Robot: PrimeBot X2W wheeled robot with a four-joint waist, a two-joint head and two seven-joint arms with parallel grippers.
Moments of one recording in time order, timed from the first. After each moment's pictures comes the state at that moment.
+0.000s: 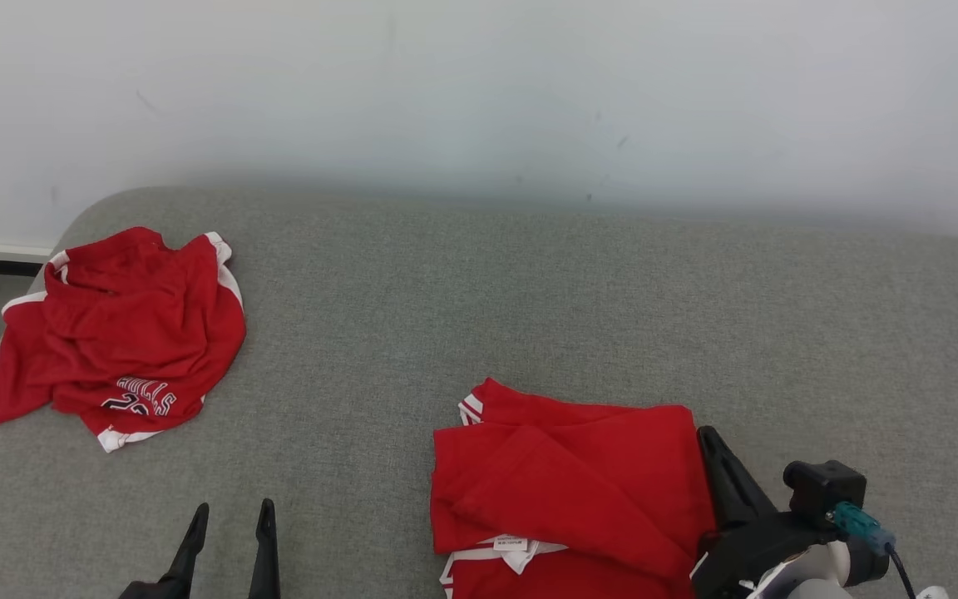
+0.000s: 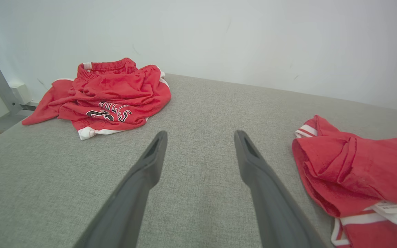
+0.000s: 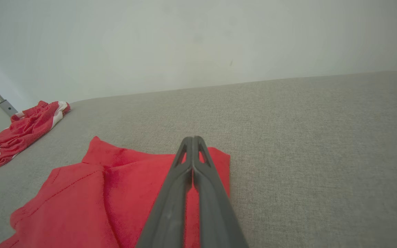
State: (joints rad) left arm -0.01 0.05 0.01 0.29 -0.17 -0.13 -0.26; right arm -0.26 -0.13 0.21 0.59 0.38 0.13 -0.26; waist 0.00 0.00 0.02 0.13
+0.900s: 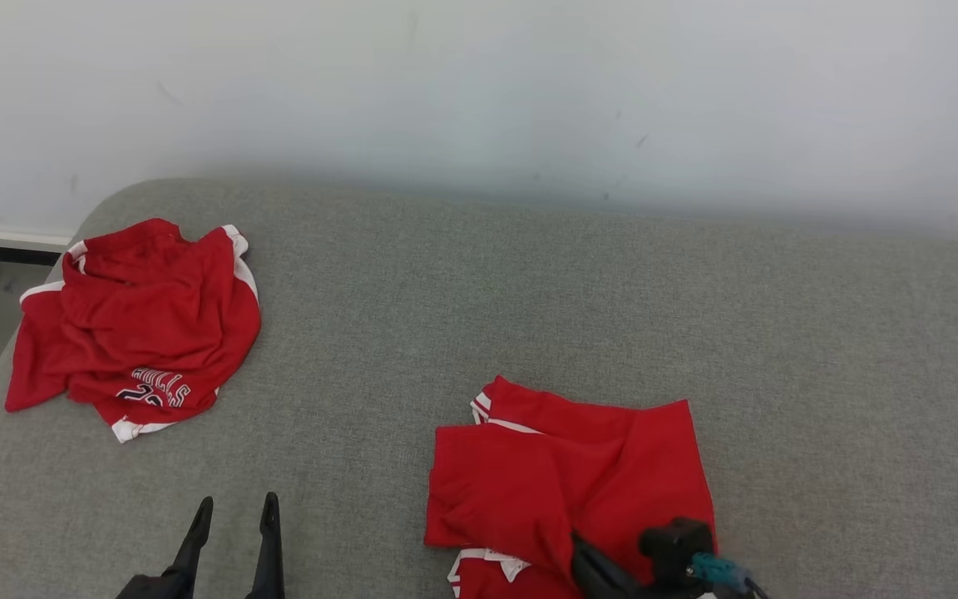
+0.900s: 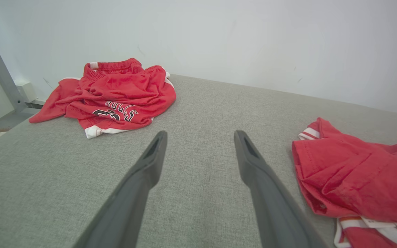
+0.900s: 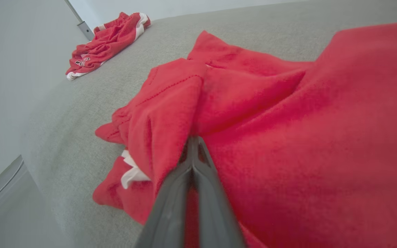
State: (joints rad) left arm -0.02 0.05 0.00 0.30 -0.18 -0.13 -0.26; right arm -0.34 -0.15 0.74 0.73 0.64 0.13 -0.26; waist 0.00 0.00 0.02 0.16
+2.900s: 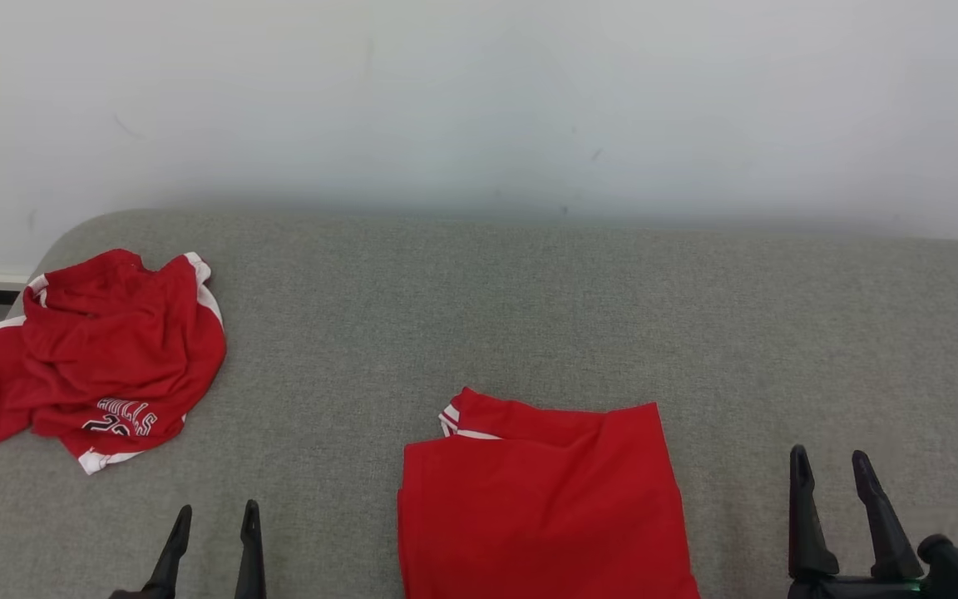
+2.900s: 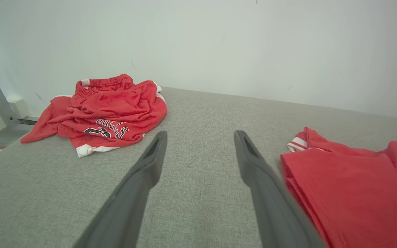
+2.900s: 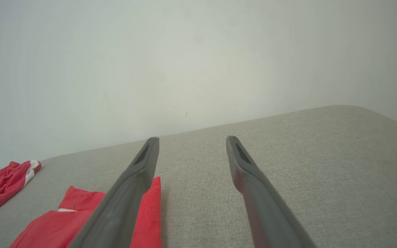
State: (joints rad) left arm 0.02 0.05 0.04 0.25 -0.16 -0.13 -0.26; right arm 0.06 -0.06 -0.06 0.12 0.29 0.13 -0.26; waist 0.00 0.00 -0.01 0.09
